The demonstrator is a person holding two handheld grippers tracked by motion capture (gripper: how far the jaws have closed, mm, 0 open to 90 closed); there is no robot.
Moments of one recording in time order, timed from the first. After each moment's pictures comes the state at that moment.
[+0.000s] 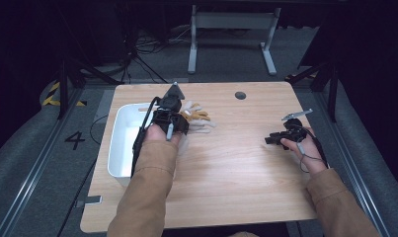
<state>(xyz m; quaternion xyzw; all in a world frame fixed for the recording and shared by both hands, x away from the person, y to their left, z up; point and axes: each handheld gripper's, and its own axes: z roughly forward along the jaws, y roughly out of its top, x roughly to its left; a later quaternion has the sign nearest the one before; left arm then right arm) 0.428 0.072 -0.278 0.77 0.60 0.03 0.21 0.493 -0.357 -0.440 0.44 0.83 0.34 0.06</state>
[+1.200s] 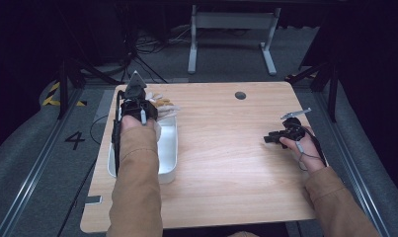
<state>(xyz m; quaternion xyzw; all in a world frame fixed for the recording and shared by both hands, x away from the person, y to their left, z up) 0.460 0.143 -0.282 0.66 0.72 0.04 0.20 0.500 -0.357 -0.444 0.44 0.83 0.34 0.06</state>
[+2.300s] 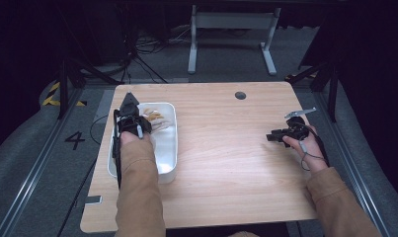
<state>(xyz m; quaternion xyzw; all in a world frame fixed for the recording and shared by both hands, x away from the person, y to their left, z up) 0.462 0.165 -0.348 0.62 0.76 0.03 0.18 0.497 -0.365 -0.437 0.44 0.82 0.36 0.07</state>
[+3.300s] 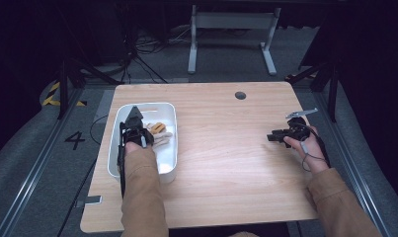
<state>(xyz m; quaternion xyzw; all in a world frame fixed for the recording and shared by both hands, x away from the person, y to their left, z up) 0.466 0.161 -0.400 0.63 0.77 0.00 0.13 0.494 -0.368 -0.437 0.43 0.82 0.36 0.08</state>
